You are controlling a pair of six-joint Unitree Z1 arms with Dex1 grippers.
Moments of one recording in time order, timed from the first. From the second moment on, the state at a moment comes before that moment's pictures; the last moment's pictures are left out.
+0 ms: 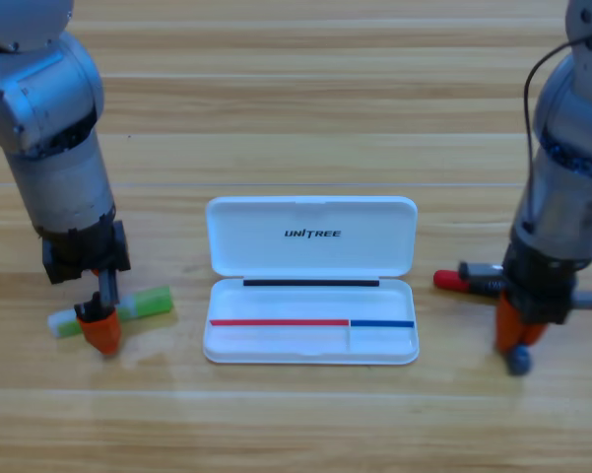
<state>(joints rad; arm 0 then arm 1) -0.57 2.00 -1.27 0.81 0.08 0.66 0.71 2.07 -1.36 0.85 0.06 0.68</state>
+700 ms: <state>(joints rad) -0.57 2.03 -1.24 0.79 0.09 0.65 0.89 2.07 -1.87 1.32 0.05 -0.63</state>
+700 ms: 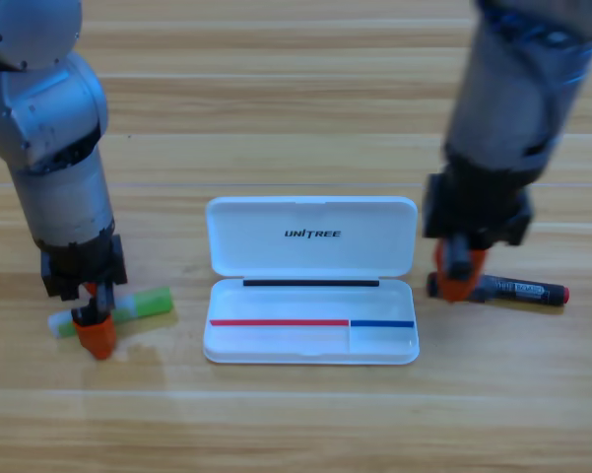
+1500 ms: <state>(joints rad) -0.57 1.96 -1.41 0.97 0.02 0.69 0.92 2.32 -2.06 1.31 0.05 -0.67</state>
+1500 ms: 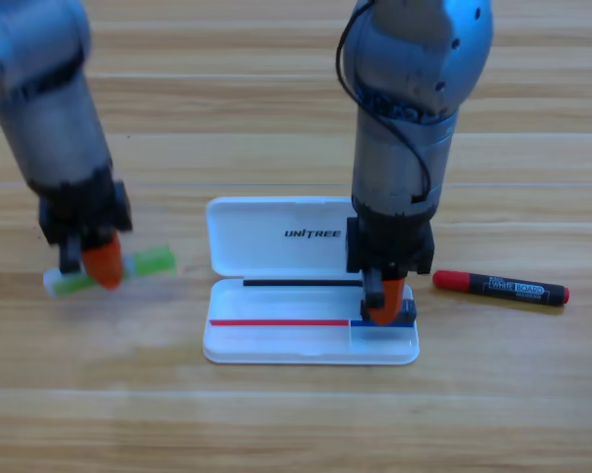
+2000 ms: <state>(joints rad) -0.58 1.82 -1.63 1.18 0.02 0.70 0.92 2.34 -2.06 1.29 0.05 -0.67</state>
